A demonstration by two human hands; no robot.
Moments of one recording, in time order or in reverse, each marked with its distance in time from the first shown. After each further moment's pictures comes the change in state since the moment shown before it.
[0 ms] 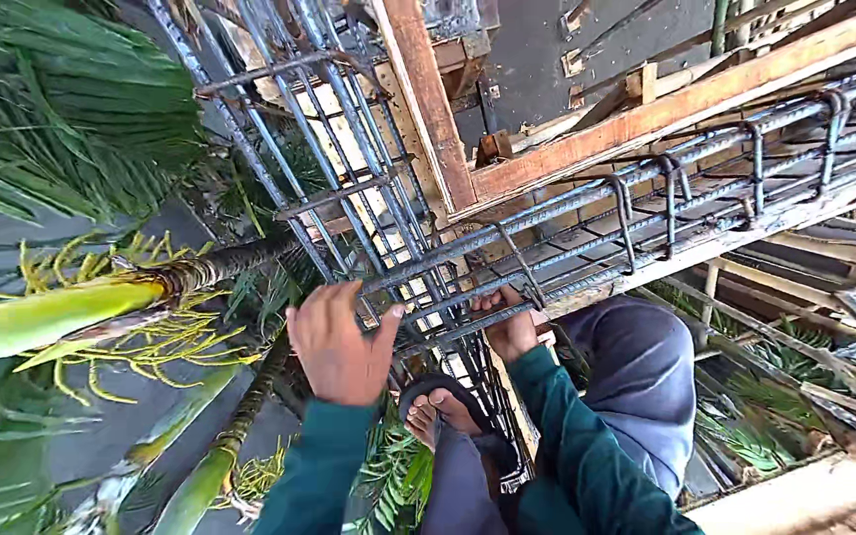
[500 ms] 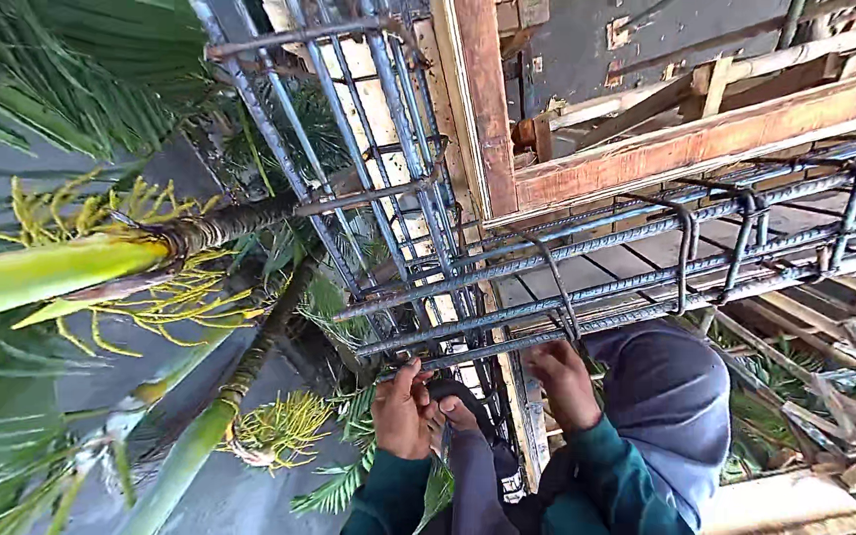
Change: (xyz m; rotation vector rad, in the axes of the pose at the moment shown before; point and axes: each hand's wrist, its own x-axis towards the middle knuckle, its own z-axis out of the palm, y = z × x) left_hand -0.054 0.032 0.045 -1.131 0.109 -1.341; right_hand -0.062 -0.039 -0.027 -0.718 0.110 0.035
